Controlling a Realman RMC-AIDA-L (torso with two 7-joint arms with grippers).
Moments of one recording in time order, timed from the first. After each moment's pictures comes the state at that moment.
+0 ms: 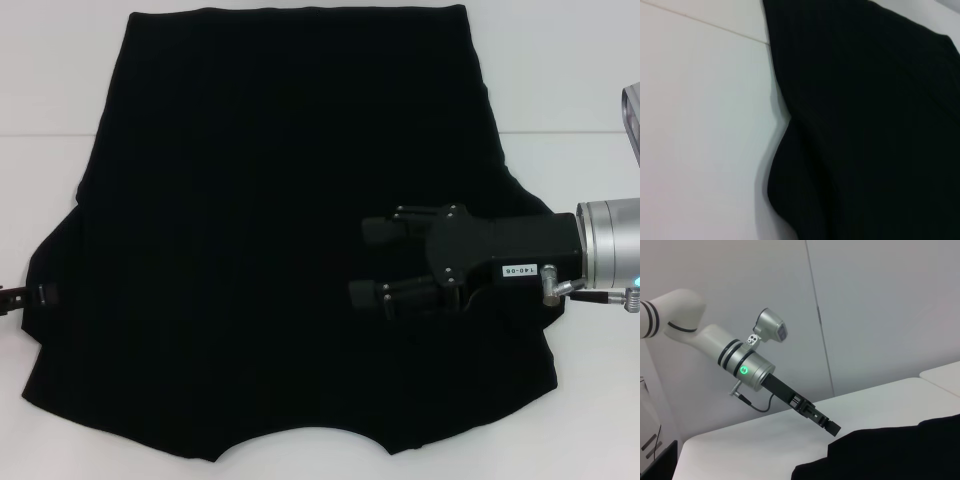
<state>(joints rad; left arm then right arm) -0.48 -2.08 0.25 0.97 2.52 1.40 -2.09 0.73 2.09 -0.76 -0.63 -1.99 -1.62 1.42</state>
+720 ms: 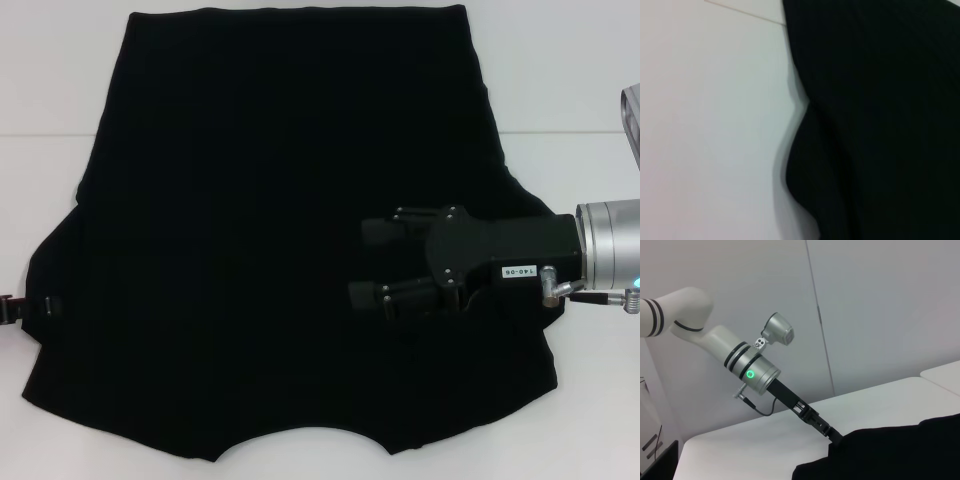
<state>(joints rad) -0.49 -2.08 0.31 0.95 2.57 1.34 -2.13 0.73 2.09 -0.76 -0.62 -1.99 -1.62 1.42</state>
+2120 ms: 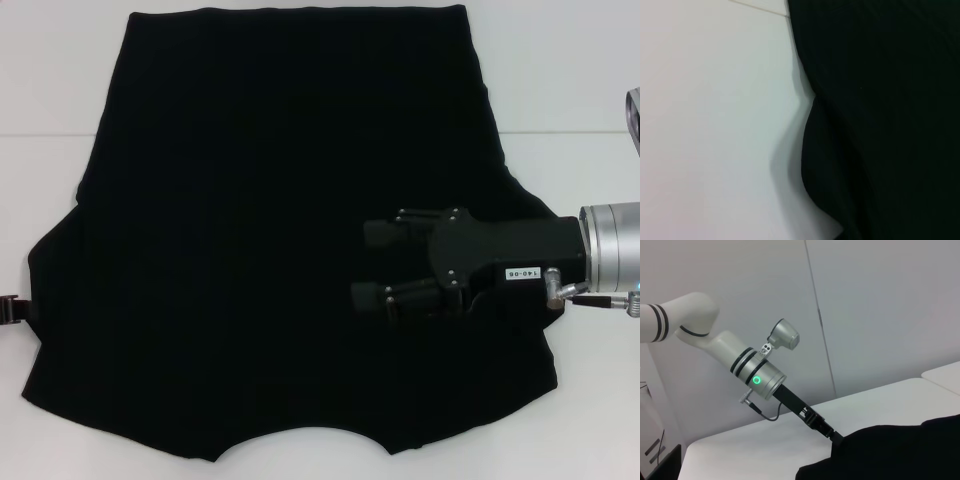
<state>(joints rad) -0.50 -2.08 0.35 0.93 2.59 1.29 -2.14 0.73 2.09 -0.75 -0.62 -1.99 -1.63 1.42</state>
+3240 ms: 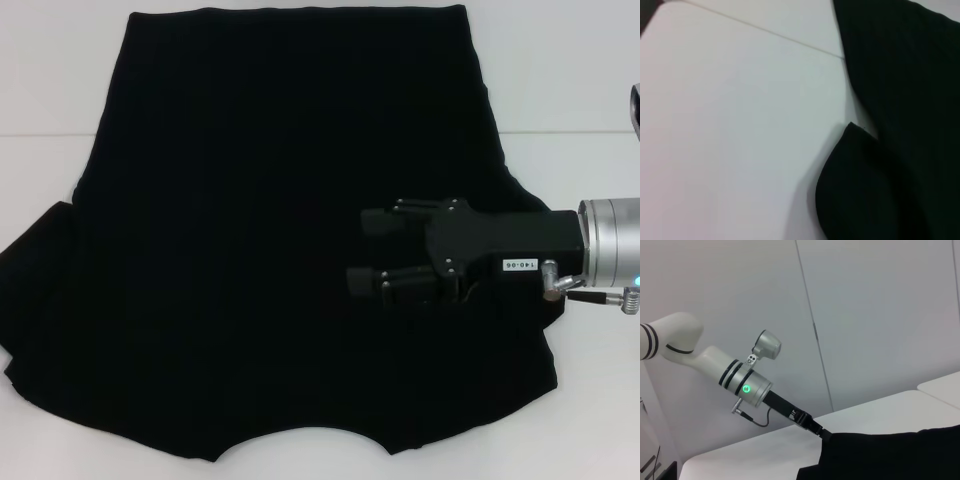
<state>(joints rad) -0.48 -2.06 0.18 0.94 2.58 1.27 -2.11 0.72 2.09 -0.75 -0.61 -1.95 -1.62 1.42</state>
